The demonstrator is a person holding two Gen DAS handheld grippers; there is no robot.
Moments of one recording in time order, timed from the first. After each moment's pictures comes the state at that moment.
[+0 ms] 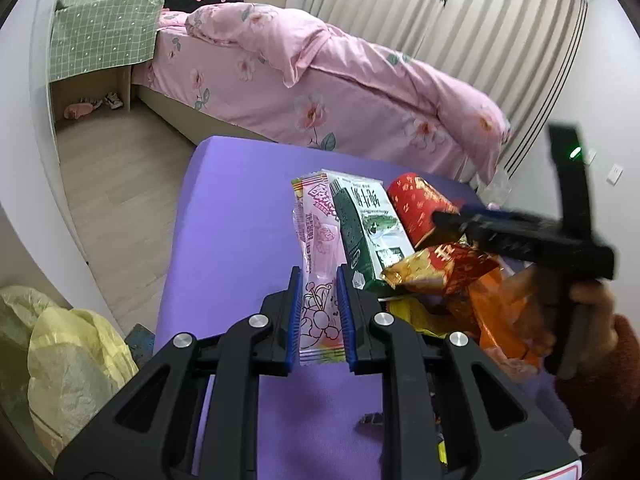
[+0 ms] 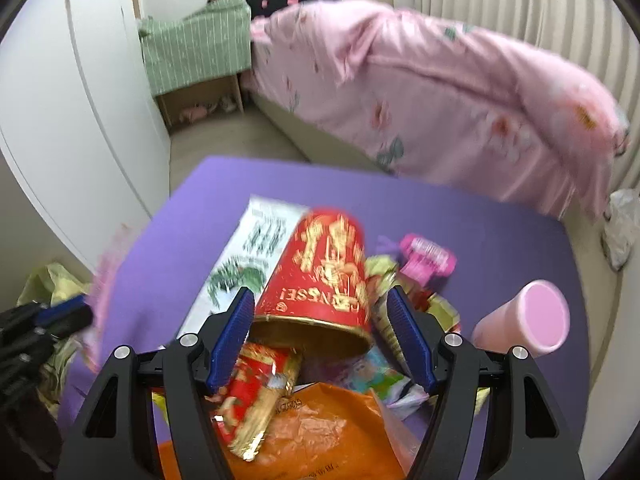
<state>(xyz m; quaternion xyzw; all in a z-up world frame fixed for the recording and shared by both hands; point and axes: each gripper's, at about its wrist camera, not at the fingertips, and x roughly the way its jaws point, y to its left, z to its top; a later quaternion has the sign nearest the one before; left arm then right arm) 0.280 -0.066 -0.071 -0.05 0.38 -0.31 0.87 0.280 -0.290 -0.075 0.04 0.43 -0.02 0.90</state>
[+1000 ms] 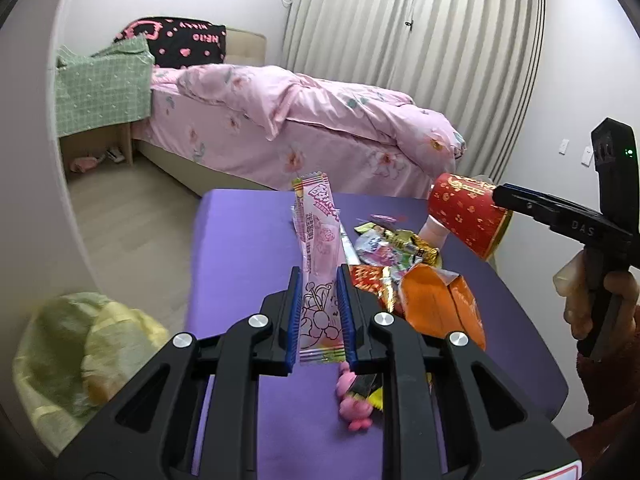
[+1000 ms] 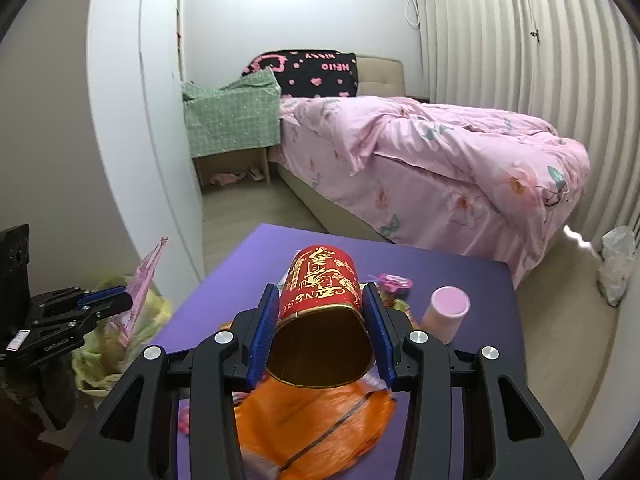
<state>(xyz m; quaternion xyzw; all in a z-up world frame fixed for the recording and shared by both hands) 0.170 -0.032 0.000 -0.01 0.30 -0.32 0.90 0.115 -0.279 0.043 0.03 0.29 0.02 0.96</state>
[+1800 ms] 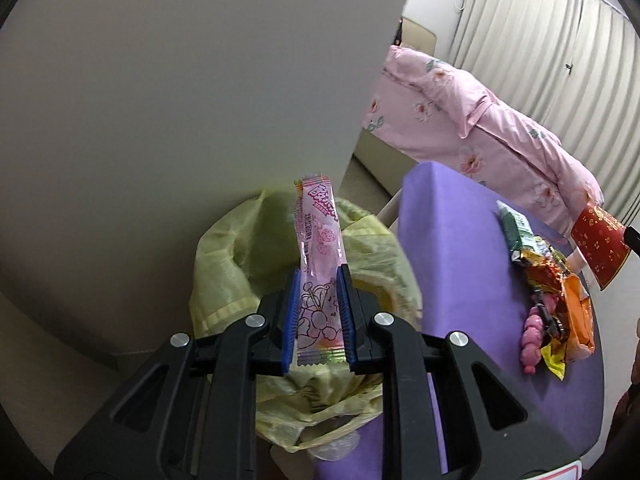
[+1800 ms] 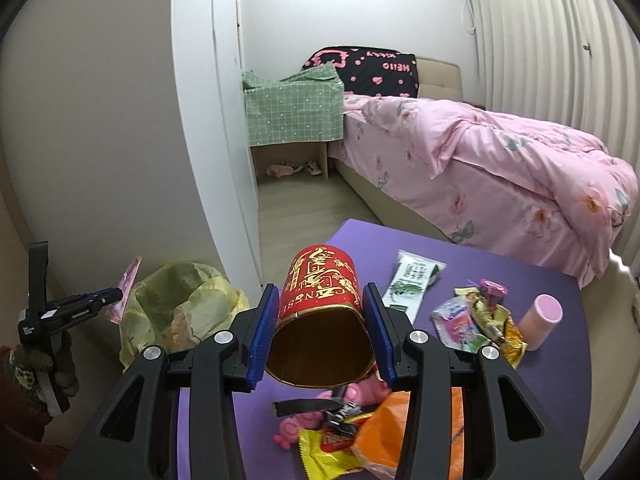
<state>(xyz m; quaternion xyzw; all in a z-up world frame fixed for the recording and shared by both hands) 0.164 0.174 -0.064 -0.10 0.38 -0.06 0.92 0.125 -0.167 0.031 0.00 0.29 0.10 0.95</state>
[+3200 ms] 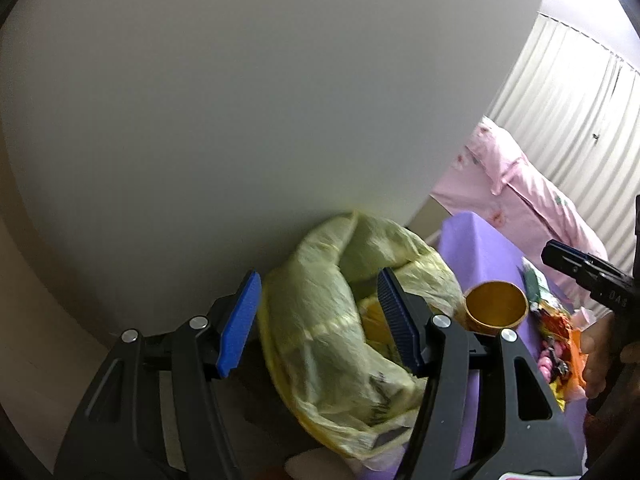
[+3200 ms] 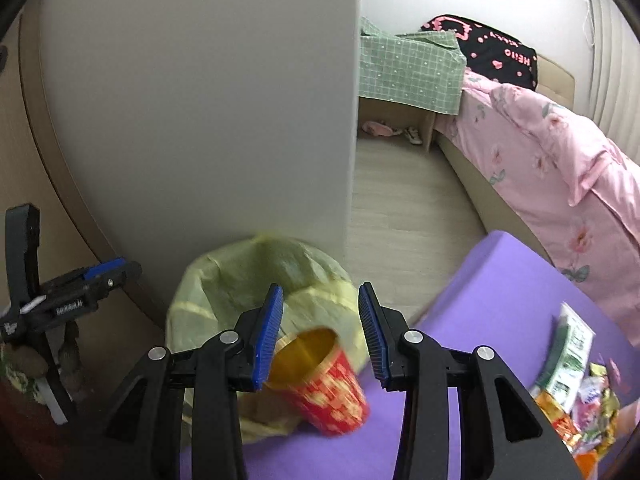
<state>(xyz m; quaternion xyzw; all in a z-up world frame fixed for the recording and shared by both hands) 0.149 0.264 -0.083 -0.20 0.34 -0.02 0.92 0.211 0.010 -0.013 -0.10 0.36 0.25 0.90</state>
